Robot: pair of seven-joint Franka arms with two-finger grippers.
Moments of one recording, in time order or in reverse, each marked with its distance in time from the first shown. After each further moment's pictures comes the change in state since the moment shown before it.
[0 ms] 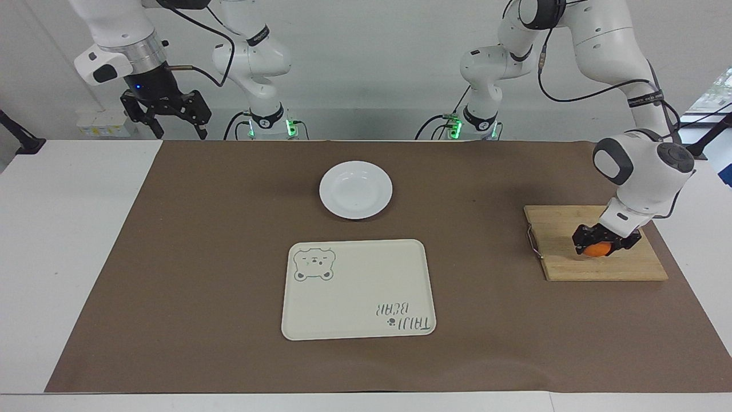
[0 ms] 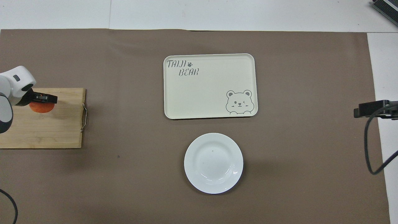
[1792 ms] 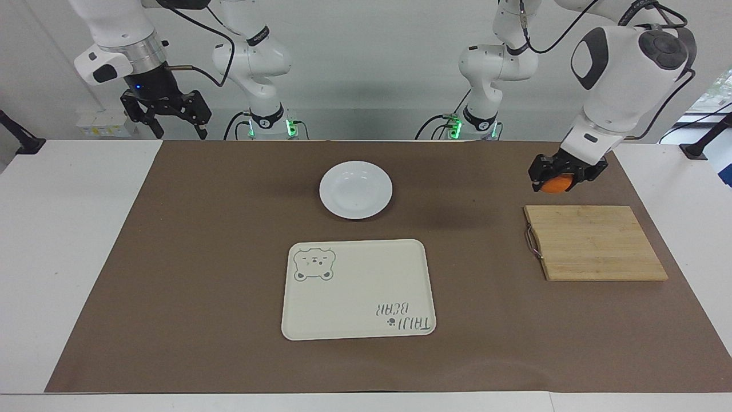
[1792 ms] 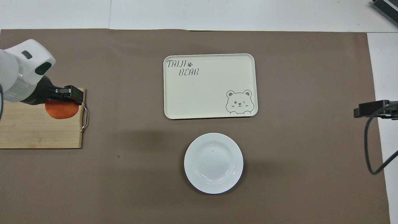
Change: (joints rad) left arm -0.317 -0.252 -0.025 0.201 0.003 -0.572 -0.482; right arm 0.000 0.000 0.000 0.000 0.000 0.000 0.000
